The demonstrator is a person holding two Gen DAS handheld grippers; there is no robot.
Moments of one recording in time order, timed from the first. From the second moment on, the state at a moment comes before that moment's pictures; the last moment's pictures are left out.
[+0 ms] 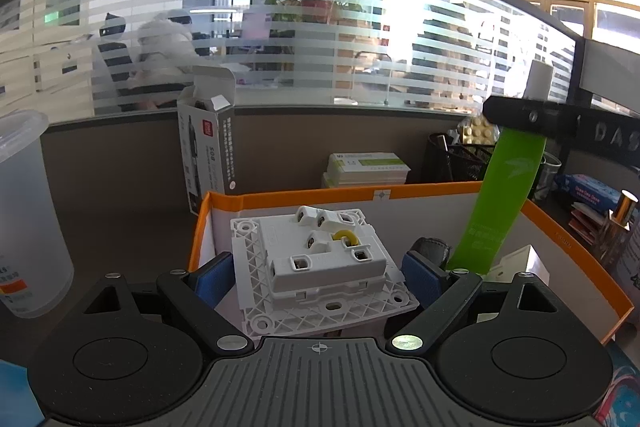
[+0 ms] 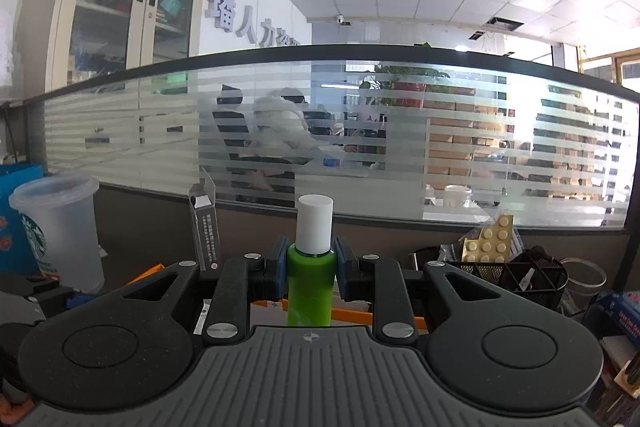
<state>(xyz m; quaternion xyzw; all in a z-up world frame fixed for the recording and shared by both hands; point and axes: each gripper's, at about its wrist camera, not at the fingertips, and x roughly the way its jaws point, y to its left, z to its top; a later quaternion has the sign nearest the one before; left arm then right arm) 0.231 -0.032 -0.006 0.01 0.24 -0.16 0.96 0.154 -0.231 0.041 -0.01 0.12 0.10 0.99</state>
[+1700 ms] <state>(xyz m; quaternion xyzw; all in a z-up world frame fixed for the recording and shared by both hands) -0.003 -0.006 -0.068 0.09 0.29 -0.24 0.92 0.027 -0.191 -0.077 -0.11 0.29 0.10 0.94</state>
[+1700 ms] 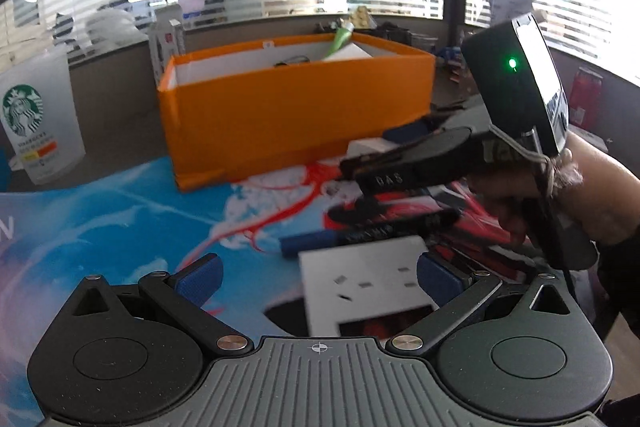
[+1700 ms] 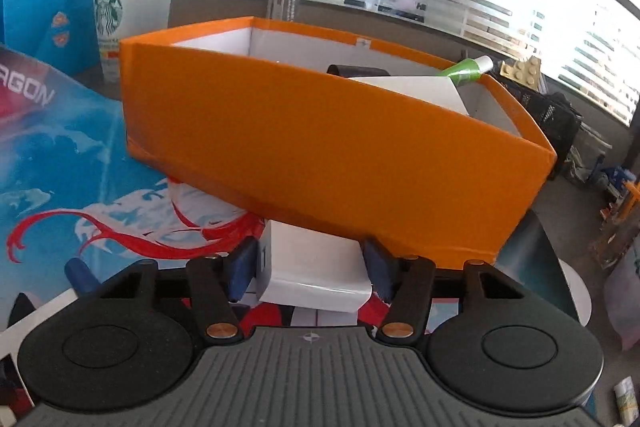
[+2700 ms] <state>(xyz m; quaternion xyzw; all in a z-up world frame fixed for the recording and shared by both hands) -0.010 -0.011 -0.080 0.04 0.29 -0.25 0.92 -0.016 -0.211 -0.046 -0.09 0.24 0.08 0.96</state>
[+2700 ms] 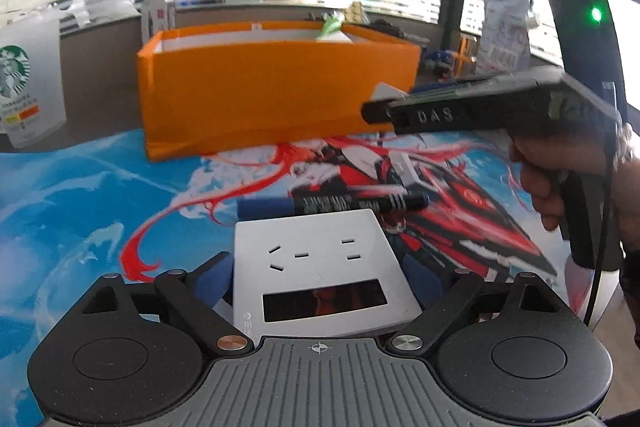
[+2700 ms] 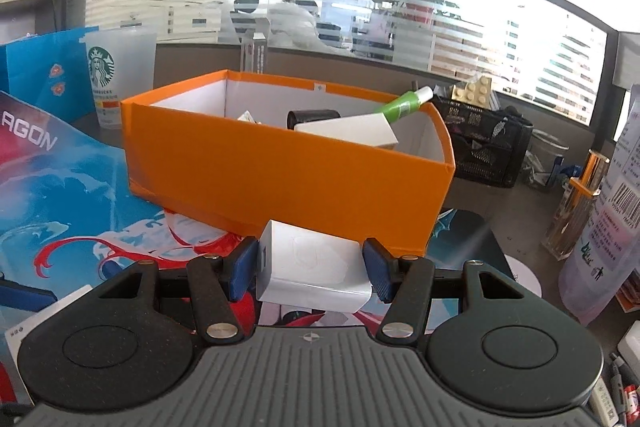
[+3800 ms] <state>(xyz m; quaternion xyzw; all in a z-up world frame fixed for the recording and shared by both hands) 0.025 -0.002 0.036 0.03 0.13 -0.21 0.97 -0.041 -0.212 0.014 -0.12 0.17 0.08 0.98</state>
